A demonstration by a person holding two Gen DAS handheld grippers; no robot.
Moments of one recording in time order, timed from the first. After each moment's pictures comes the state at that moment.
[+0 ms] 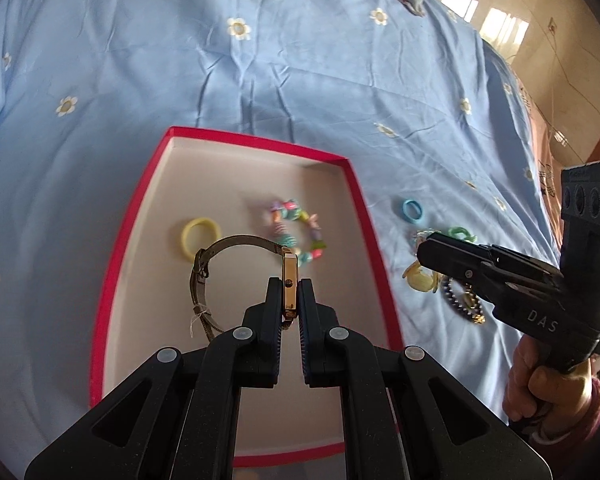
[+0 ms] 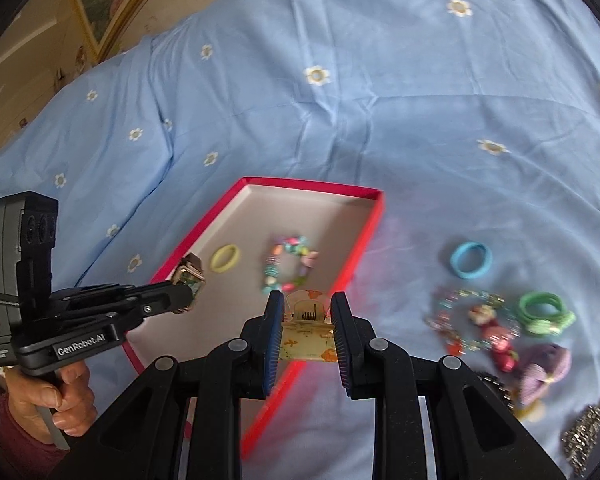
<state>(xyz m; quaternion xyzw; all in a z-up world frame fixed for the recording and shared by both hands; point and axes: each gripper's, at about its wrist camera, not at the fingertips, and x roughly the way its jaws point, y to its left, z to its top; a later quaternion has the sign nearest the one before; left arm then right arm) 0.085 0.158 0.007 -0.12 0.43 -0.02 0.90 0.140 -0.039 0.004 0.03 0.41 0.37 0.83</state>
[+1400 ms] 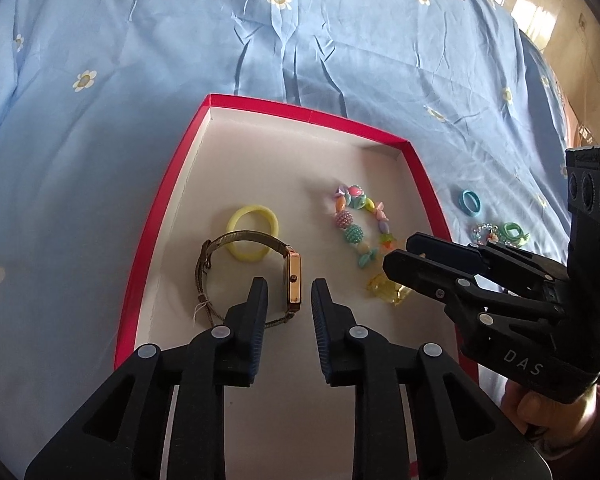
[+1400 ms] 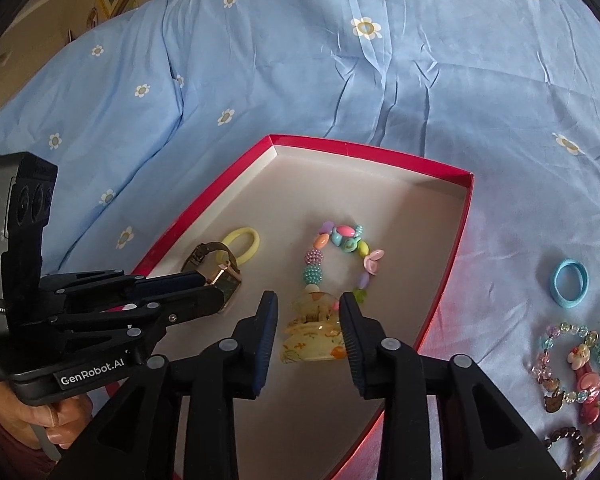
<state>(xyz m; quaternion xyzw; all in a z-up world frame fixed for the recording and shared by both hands) 0.106 0.184 -0.025 -0.12 0.46 0.02 0.88 0.157 0.031 -0.034 -0.01 0.44 0.39 0.81</state>
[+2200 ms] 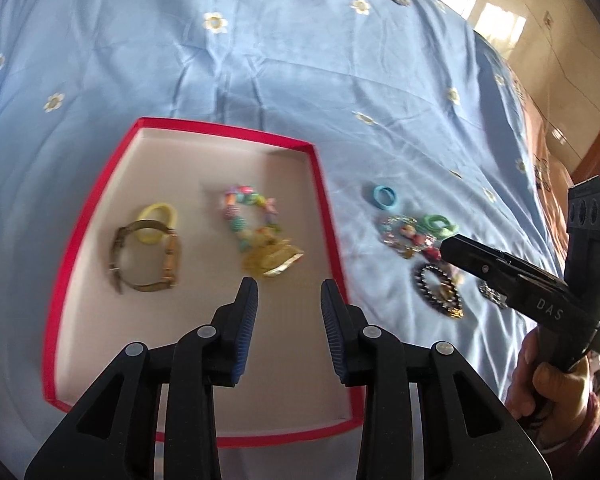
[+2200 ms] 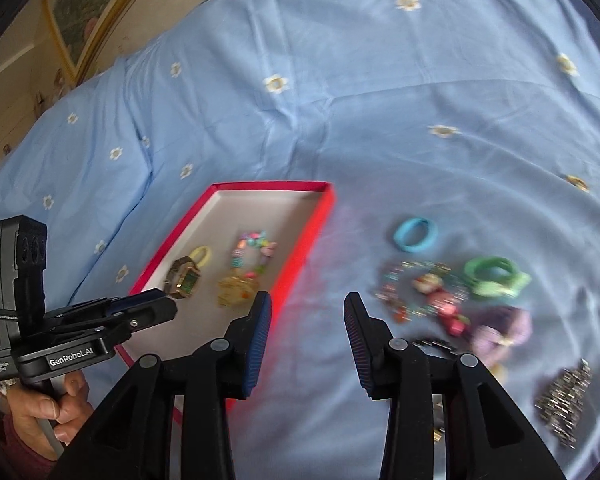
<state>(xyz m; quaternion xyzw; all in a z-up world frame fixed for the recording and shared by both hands) 0.083 0.109 0.010 -0.12 0.43 -0.03 0.89 0.136 -0.109 0.002 0.07 0.42 0.31 0.85</state>
